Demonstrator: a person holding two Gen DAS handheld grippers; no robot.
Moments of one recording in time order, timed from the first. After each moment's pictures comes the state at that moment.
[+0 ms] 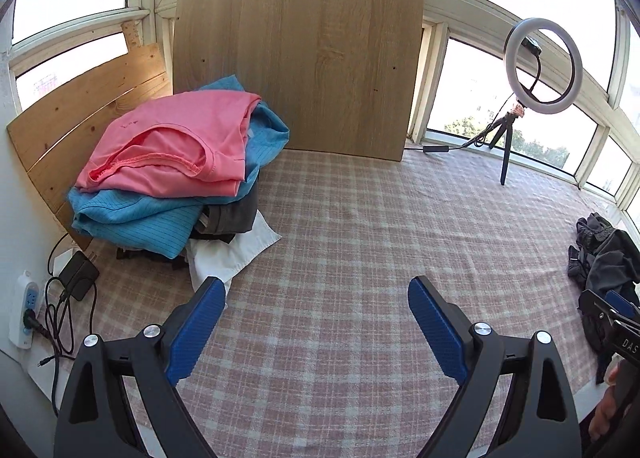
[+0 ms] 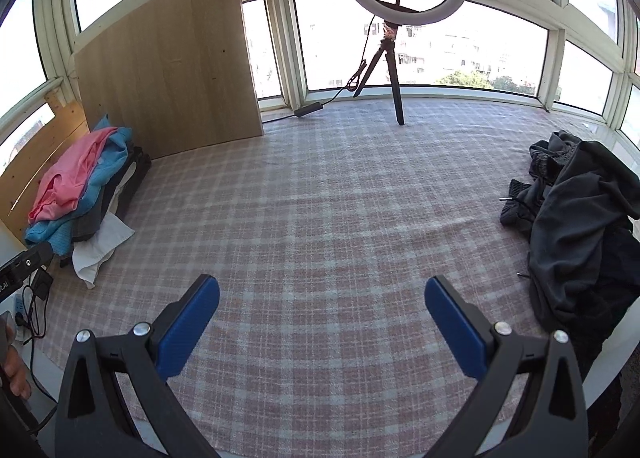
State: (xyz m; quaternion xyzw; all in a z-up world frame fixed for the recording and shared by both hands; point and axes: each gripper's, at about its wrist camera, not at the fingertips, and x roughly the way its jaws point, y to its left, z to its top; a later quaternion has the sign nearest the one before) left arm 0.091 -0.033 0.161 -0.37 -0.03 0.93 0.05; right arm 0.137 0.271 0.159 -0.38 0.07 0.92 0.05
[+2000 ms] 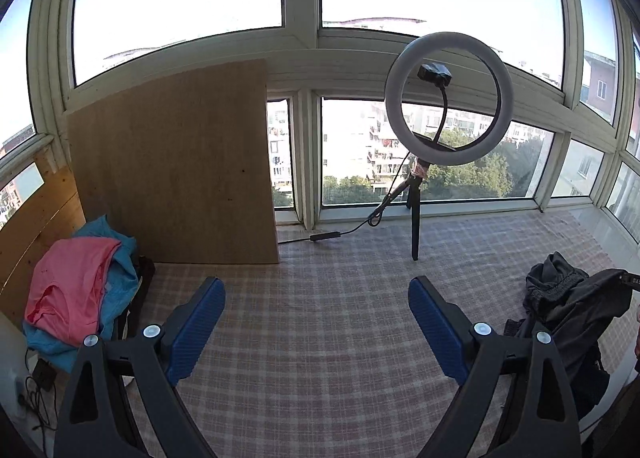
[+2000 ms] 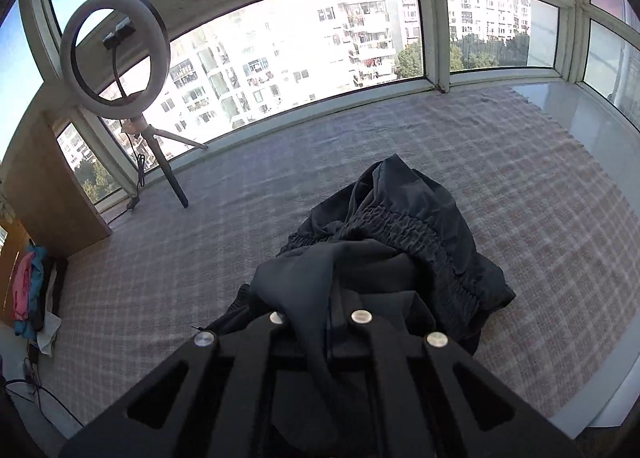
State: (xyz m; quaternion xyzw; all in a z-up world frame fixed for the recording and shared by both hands) left arm 0.019 0.187 0.282 -0.29 0.01 0.95 0.07; right arm 0.075 0.733 0.220 -0.37 0.18 0.91 0.07
